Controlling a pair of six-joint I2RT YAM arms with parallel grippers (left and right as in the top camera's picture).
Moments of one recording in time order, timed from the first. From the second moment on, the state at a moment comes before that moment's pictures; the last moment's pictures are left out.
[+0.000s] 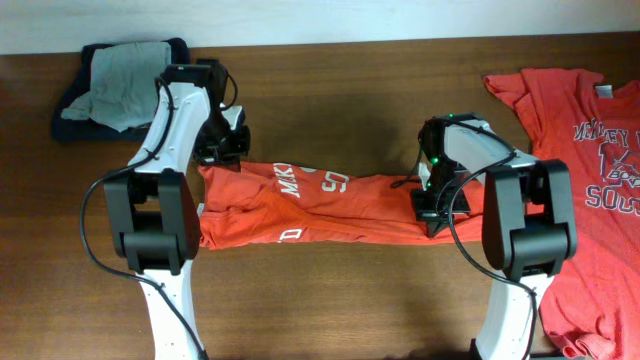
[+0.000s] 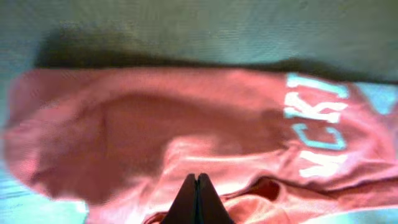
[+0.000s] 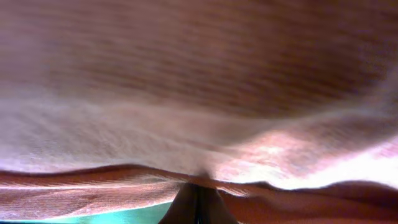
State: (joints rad) left arm -0.09 2.30 2.01 -1.38 0.17 -0.06; right arm 0.10 2.14 1.43 -1.30 -0.12 0.09
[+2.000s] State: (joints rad) left arm 0.30 2.30 2.33 -1.42 0.16 -0.14; right arm -0.16 2.04 1.52 -1.23 -0.02 0.11
